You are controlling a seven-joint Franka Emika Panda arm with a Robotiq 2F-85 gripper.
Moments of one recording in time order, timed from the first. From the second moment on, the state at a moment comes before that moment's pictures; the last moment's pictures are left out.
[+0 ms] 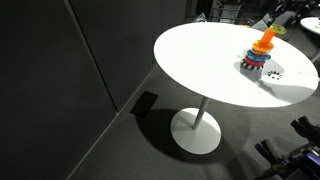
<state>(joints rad) -0.11 0.23 -0.18 -2.05 0.04 2.43 0.29</state>
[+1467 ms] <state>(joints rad) -0.11 0.27 -0.17 -2.02 0.06 2.36 0.27</state>
